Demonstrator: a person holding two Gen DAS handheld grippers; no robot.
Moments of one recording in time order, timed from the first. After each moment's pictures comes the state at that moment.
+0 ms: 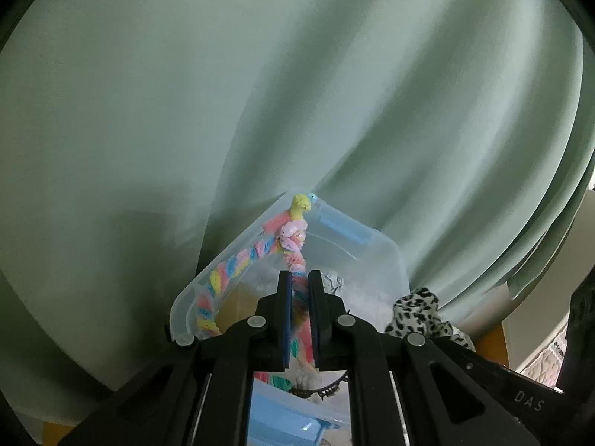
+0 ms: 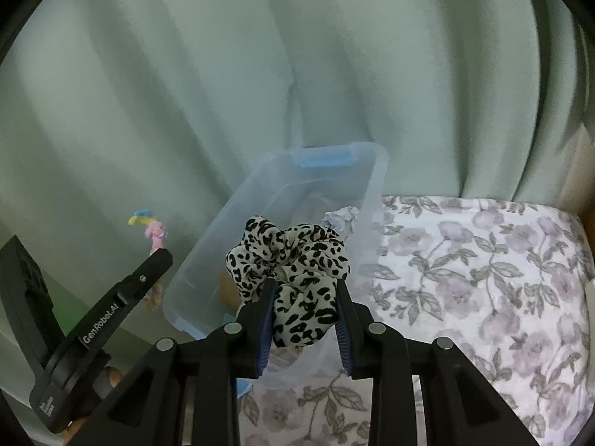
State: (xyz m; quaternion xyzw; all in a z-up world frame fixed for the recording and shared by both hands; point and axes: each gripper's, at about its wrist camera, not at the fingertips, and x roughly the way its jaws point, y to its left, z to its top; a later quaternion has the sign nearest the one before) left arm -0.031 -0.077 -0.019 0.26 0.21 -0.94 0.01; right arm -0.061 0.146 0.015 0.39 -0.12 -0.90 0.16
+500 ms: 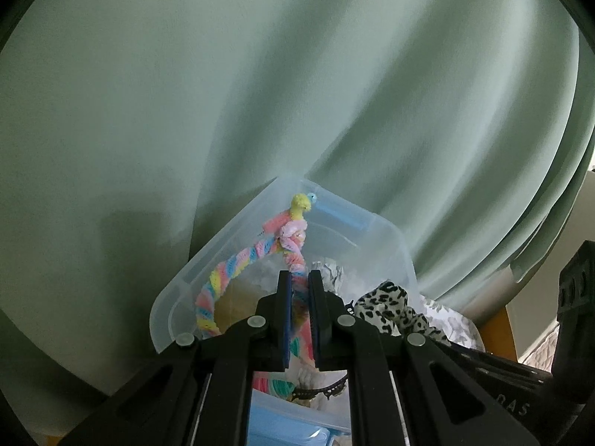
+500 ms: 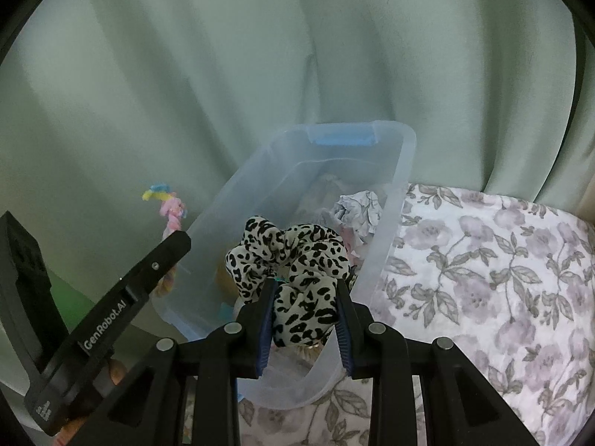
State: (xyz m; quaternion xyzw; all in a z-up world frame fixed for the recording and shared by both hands) left arm -0.038 -0.072 -0.026 0.28 0.19 -0.94 -0.01; right arm -0.083 0.128 -0.007 0.42 -0.10 -0.89 0.18
